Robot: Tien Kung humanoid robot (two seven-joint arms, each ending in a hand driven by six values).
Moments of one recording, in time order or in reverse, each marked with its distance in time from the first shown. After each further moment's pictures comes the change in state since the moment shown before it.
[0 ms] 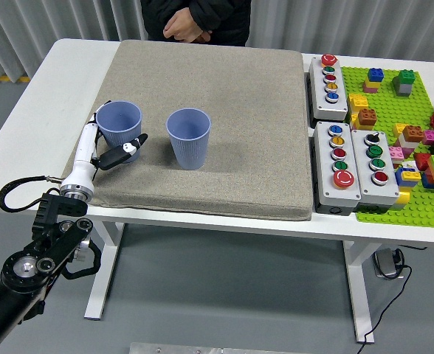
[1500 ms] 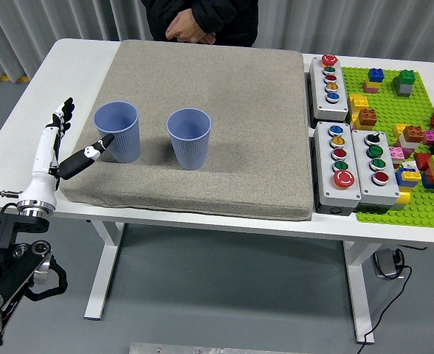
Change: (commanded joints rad) left arm 0.231 0.133 -0.086 -0.356 -0.093 0.003 -0.006; right arm -0.007 -0.001 0.016 0.000 -0.026 0.003 -0.002
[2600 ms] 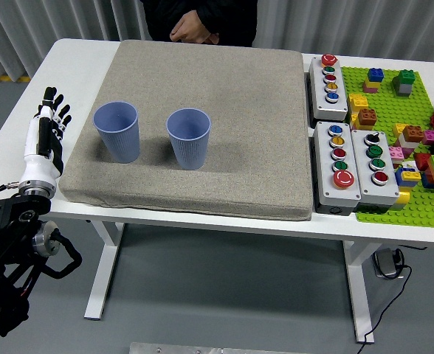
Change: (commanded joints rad) left arm -0.096 -0.041 -0.055 0.088 -0.390 -0.088 -0.015; right arm 0.012 -0.003 -0.007 0.000 0.020 -0.008 0.004
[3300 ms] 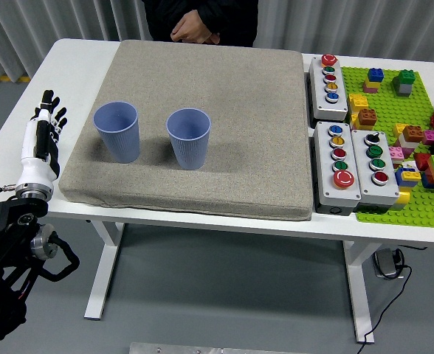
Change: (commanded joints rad) left arm 0.014 -0.005 -0.011 -0.006 0.043 0.006 0.006; right arm -0.009 0.004 -0.002 0.000 0.004 0.001 -0.002
